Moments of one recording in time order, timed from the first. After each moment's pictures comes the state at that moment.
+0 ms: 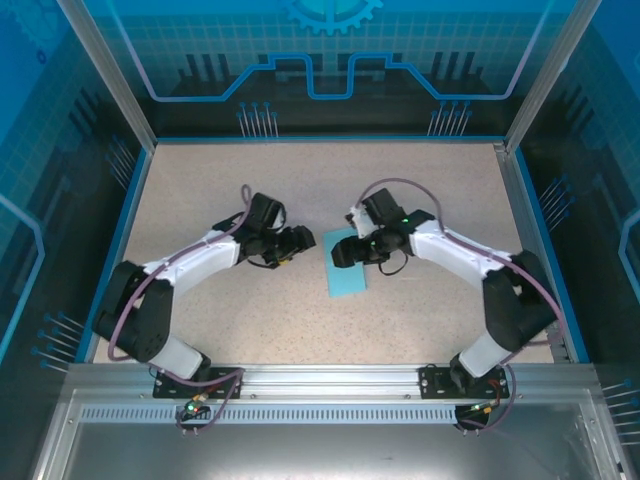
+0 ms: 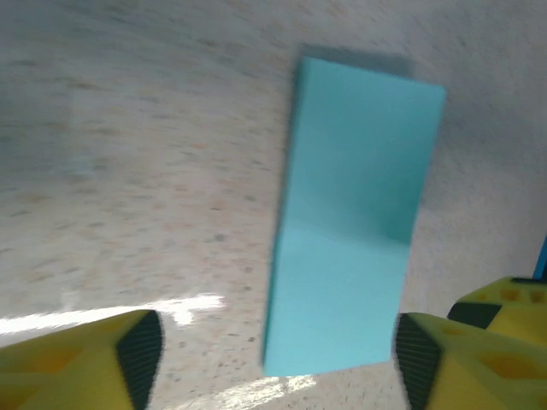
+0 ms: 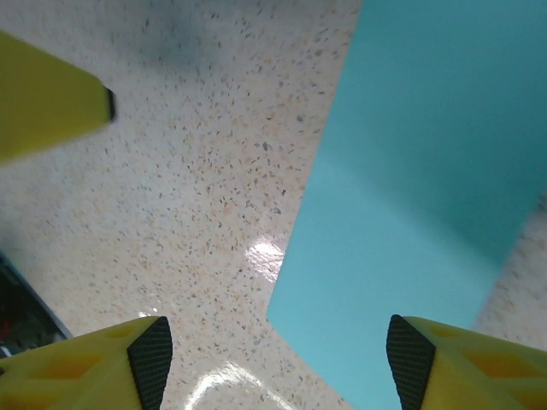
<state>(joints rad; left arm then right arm) -0.45 1.55 0.96 -0.38 0.35 -0.89 0.54 1.57 1.06 -0.58 -0.41 0.38</state>
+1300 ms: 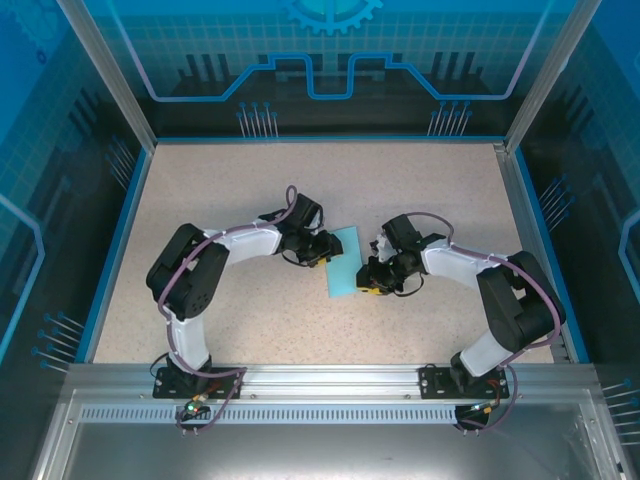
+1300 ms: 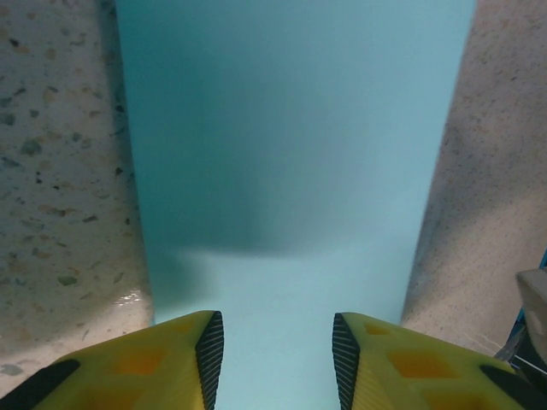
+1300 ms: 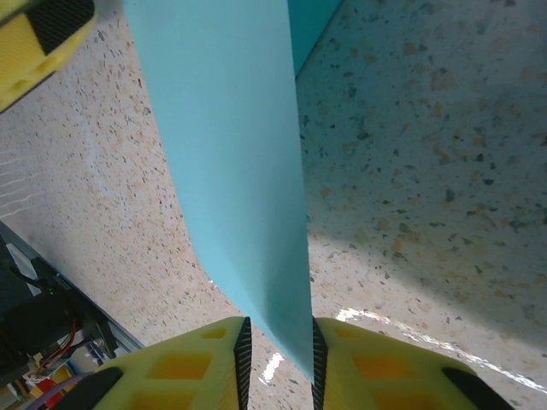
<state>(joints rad) -0.55 1.89 1.14 -0.29 0.43 -0.90 0.45 1.58 0.80 -0.48 -0.59 0.63</state>
